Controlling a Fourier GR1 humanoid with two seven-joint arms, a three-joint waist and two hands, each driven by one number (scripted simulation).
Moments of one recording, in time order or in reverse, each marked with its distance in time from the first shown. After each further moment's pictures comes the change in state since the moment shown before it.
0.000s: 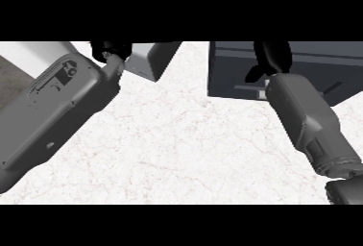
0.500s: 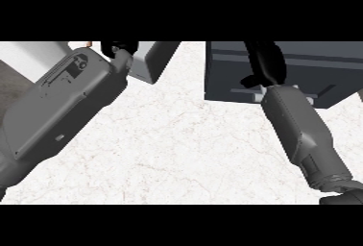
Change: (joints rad) left arm -0.046 -0.036 -0.008 0.094 0.021 -0.002 -0.035; right arm 0.136 0.044 0.043 -0.176 -0.008 0.033 -0.014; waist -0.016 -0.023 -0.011
